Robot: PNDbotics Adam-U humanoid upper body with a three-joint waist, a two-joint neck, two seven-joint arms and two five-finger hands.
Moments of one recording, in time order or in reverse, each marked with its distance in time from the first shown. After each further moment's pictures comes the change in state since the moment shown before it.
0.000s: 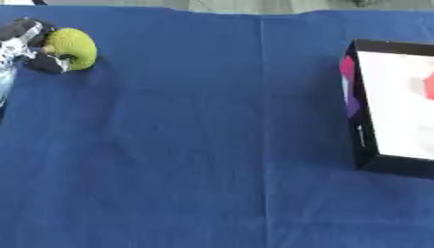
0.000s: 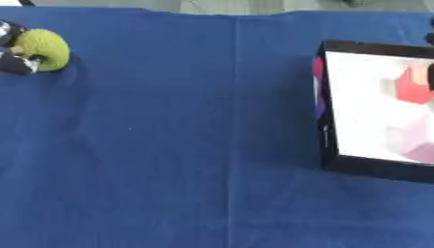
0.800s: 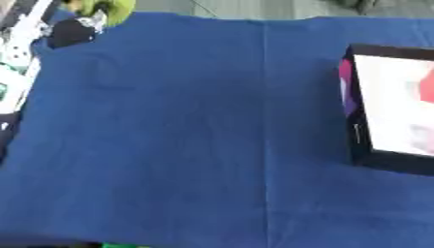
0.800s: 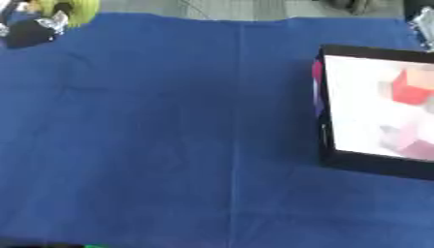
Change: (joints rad) left arm 0.257 -0.232 -0.099 -0.636 0.377 0.056 0.222; right arm -0.341 -0.082 0.101 -0.036 -0.051 -0.030 0.227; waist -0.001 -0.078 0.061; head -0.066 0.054
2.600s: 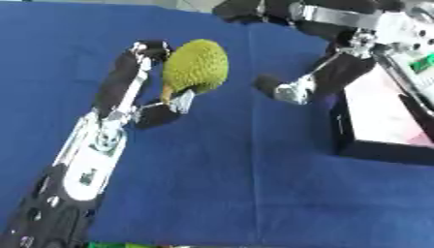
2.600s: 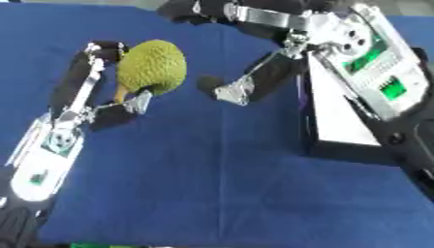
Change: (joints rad) left arm 0.153 -0.270 -0.208 -0.108 -0.345 -0.328 0.119; right arm -0.266 0.251 0.318 0.099 0.384 0.128 0.292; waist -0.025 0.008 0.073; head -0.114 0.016
